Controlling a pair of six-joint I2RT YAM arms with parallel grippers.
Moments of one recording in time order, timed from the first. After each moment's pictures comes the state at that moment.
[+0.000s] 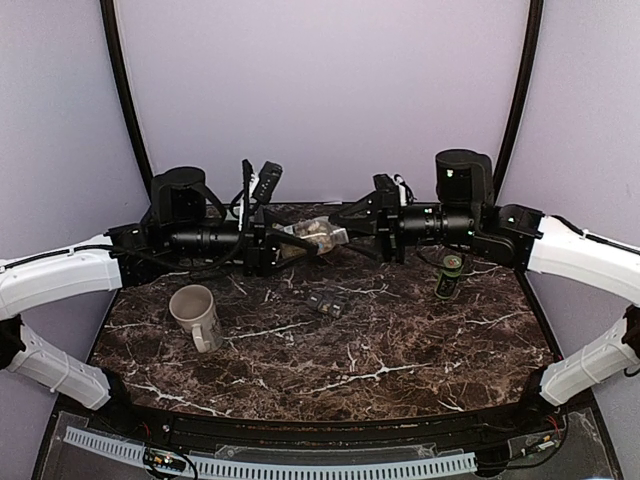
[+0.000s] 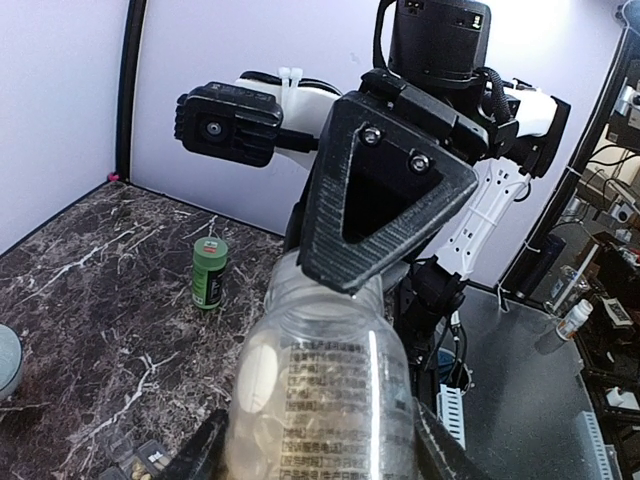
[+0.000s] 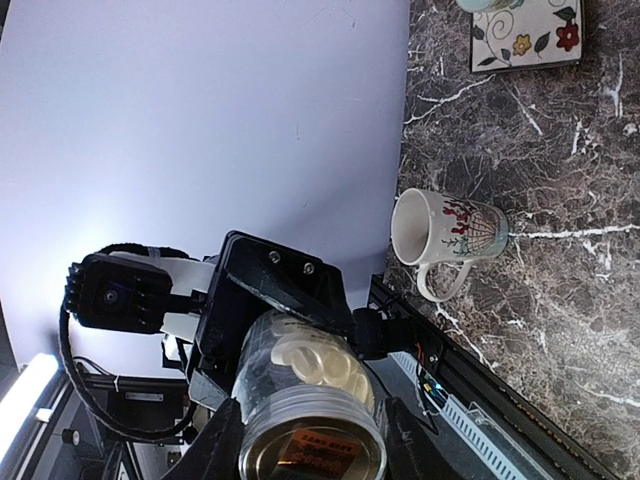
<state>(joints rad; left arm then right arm) -0.86 1.28 1.05 0.06 0.54 -0.19 0.91 1.31 1.17 -0.10 -0.48 1.30</state>
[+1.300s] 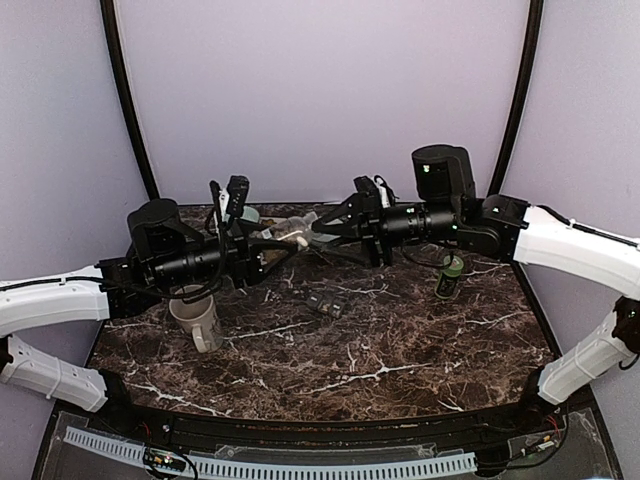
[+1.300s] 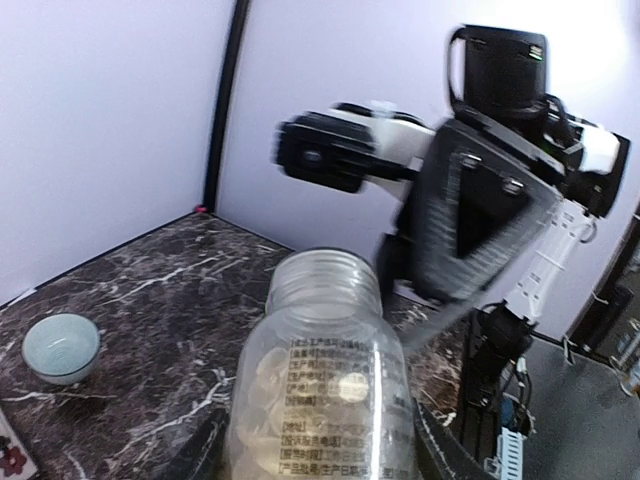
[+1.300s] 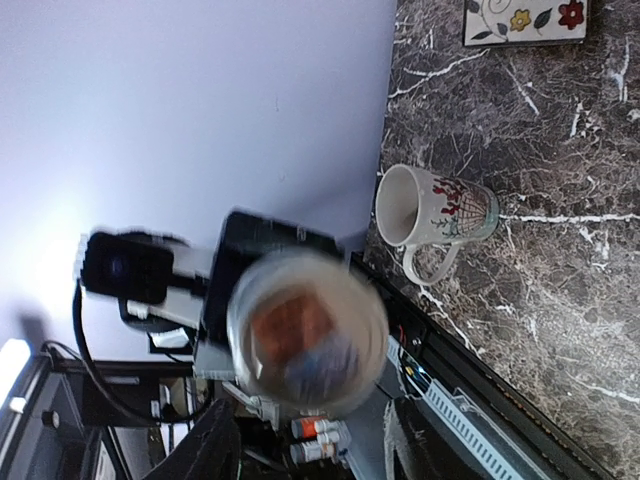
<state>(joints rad) -0.89 1.14 0.80 0.29 0.30 -0.21 0.93 1.40 1.27 -0.19 -0.49 1.24</state>
